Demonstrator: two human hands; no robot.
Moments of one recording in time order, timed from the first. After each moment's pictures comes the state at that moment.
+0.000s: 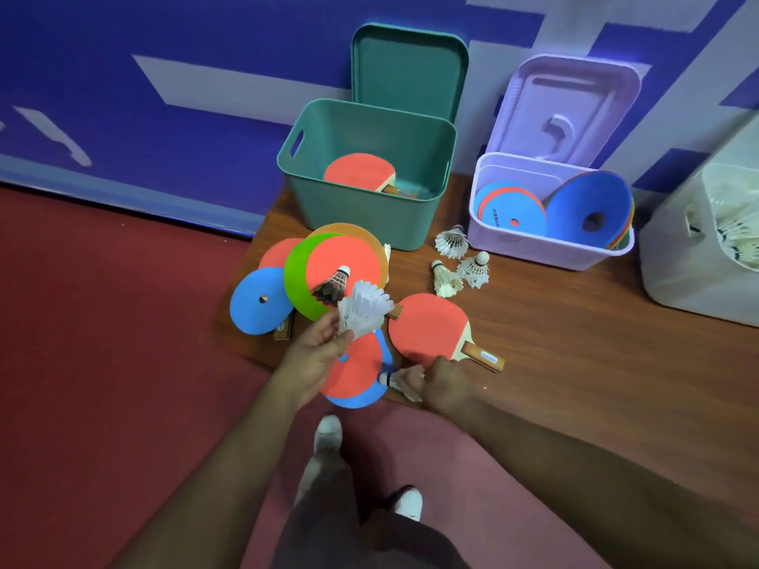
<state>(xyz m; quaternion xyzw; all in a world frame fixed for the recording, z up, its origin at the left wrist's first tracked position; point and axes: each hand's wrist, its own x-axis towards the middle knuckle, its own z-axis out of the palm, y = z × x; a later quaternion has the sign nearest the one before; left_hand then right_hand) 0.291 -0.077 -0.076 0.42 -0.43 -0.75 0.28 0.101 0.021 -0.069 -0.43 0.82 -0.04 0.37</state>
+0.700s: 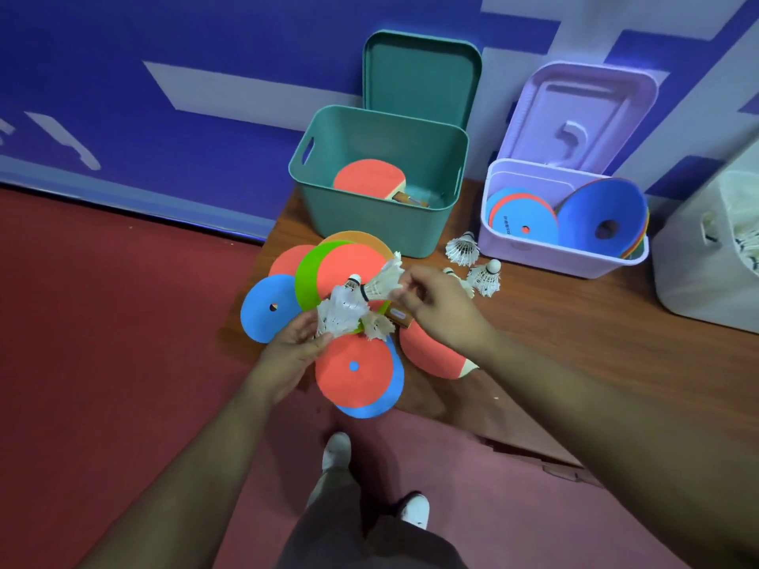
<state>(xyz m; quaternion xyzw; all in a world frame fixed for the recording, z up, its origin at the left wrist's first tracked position) 0.336 -0.116 -0.075 0.46 -0.44 -0.72 0.27 0.088 -0.073 0.006 -0.61 0.66 -0.33 0.29</state>
